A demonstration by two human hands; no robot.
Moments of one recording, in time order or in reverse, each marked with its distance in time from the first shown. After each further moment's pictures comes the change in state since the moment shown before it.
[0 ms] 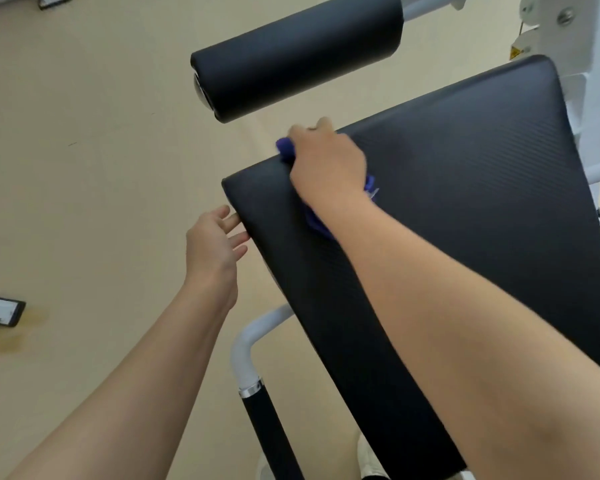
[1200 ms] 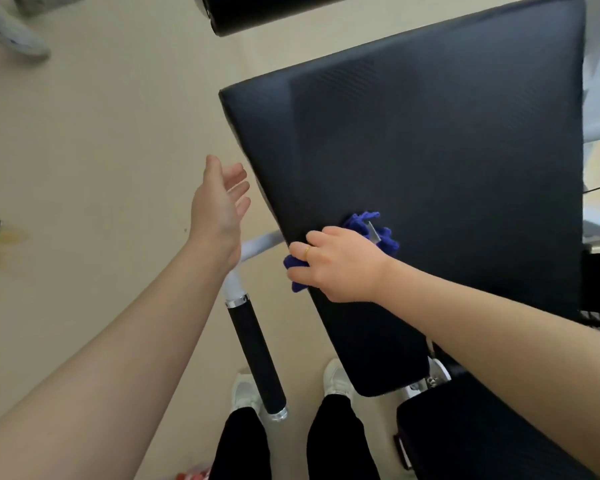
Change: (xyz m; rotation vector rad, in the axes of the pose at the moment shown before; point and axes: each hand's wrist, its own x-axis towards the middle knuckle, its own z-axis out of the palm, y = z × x) left_hand -0.026 -0.044 -0.011 -0.148 -0.082 -0.070; right_hand -0.153 0.047 0.037 -0.182 -0.316 -1.071
